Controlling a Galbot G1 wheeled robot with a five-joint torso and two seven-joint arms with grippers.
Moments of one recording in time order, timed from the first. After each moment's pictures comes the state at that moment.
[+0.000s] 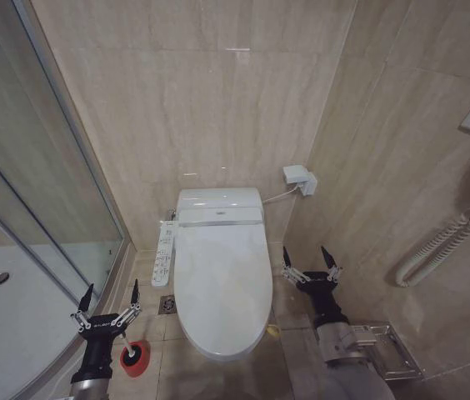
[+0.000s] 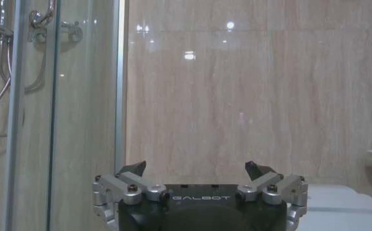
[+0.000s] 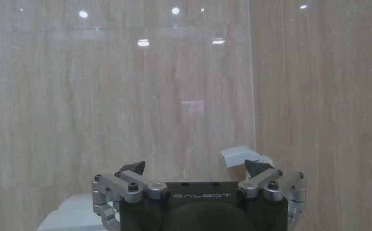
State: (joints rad) left arm 1.73 -1.37 -0.60 -2.12 -0.17 -0.39 -0.13; right arm -1.55 1.45 0.45 2.24 0.11 0.02 0.13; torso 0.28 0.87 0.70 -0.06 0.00
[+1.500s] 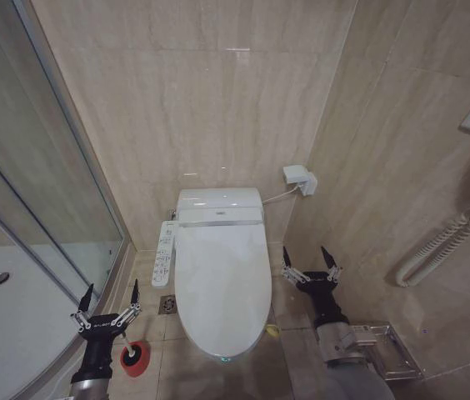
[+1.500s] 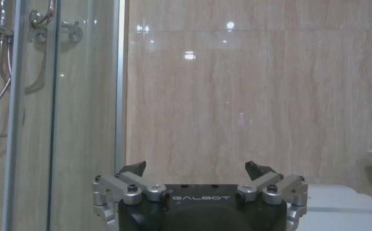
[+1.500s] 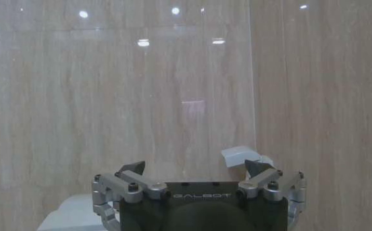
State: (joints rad) left arm 1.73 -1.37 -0.60 -2.12 -0.17 -0.39 -0.13; right arm -1.55 1.45 0.45 2.24 0.11 0.02 0.13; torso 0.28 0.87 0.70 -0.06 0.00
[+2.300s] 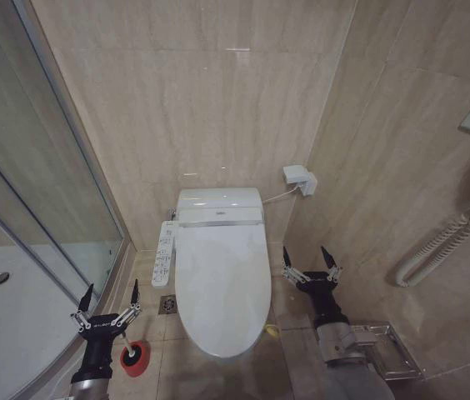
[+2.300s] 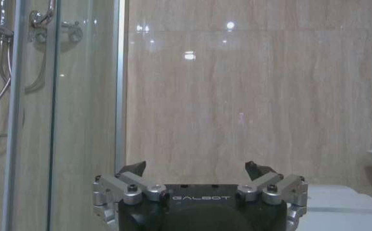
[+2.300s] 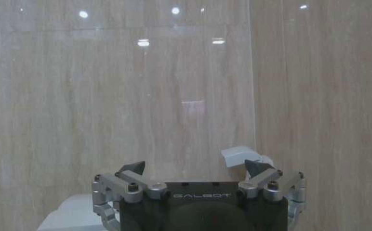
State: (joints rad) left arm 1.73 -1.37 -0.60 -2.12 -0.17 -0.39 -0.13; right arm -1.55 1.45 0.45 2.24 0.11 0.02 0.13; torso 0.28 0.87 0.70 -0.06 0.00
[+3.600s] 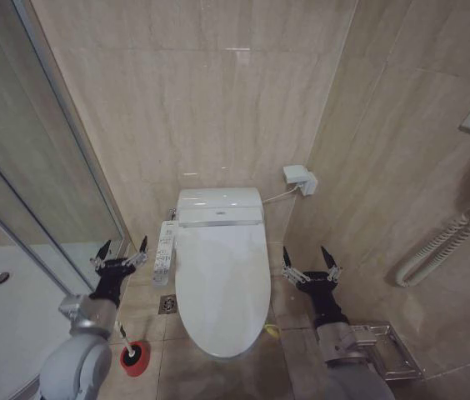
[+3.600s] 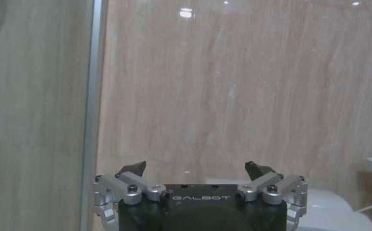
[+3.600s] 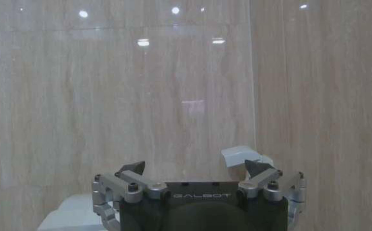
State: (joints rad) left arm 1.31 -1.32 -0.64 -2.16 -0.39 0.26 -0.08; right arm -1.55 1.45 0.45 2.24 0.11 0.02 0.13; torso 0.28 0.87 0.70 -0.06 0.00
